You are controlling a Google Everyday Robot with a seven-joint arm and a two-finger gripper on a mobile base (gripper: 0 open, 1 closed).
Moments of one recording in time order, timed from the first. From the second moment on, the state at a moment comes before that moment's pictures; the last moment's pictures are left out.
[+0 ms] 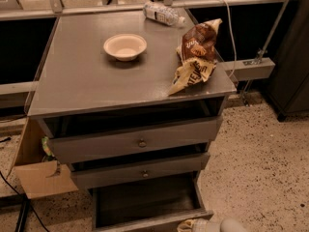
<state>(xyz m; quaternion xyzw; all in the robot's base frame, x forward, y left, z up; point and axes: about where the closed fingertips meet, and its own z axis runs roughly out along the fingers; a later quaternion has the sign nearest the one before) 0.397 -0.135 0.134 -0.56 0.71 0.22 0.37</state>
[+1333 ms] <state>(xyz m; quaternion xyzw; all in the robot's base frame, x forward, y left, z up) 0.451 -0.115 0.144 -0.60 0.70 0.18 0.35</state>
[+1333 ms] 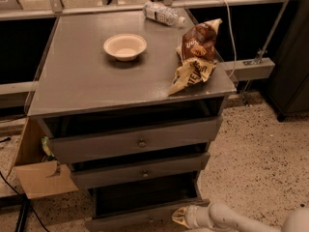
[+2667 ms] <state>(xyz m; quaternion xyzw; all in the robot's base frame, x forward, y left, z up) 0.466 -0.100 0.151 -0.63 0.67 0.15 0.36</state>
